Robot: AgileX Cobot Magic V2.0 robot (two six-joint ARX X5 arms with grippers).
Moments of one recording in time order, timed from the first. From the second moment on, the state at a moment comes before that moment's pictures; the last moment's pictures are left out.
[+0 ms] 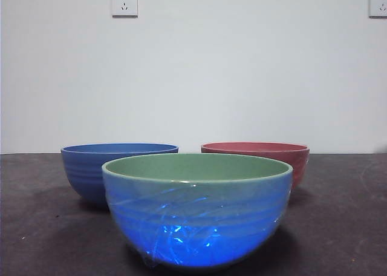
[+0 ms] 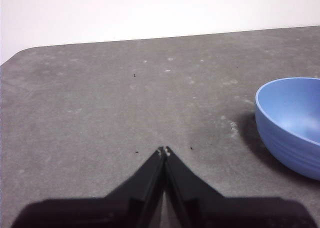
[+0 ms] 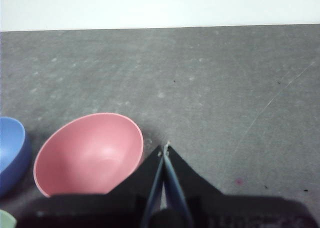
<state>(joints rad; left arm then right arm) -0.04 0.01 0.02 -0.18 0.03 0.03 0.41 0.55 0.55 -0.34 0.19 0.12</state>
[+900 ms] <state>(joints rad) -0.04 0.01 0.02 -0.18 0.03 0.03 0.10 0.02 0.03 -0.19 -0.16 -0.02</state>
